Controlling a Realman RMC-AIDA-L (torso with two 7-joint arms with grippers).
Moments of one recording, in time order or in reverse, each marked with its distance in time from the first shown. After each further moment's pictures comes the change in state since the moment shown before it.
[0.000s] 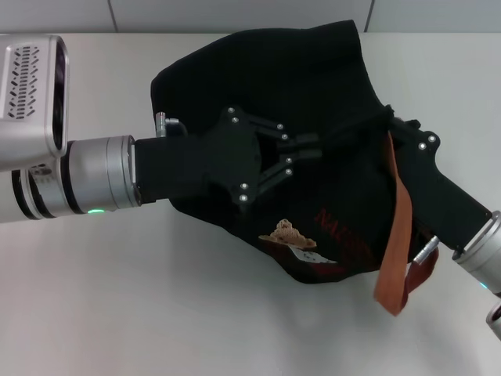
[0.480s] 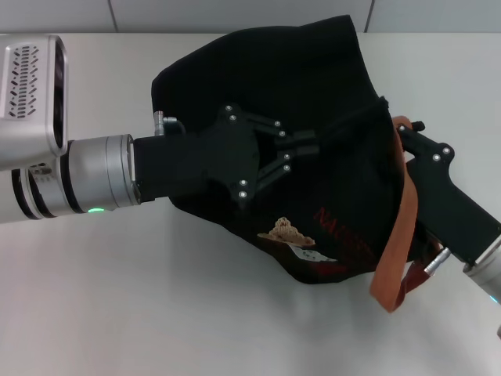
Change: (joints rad) left arm 0.003 0.000 0.000 -0.003 -0.007 -0.016 0.002; right arm -0.045 0.001 0.009 -0.001 0.006 -0.016 -0.002
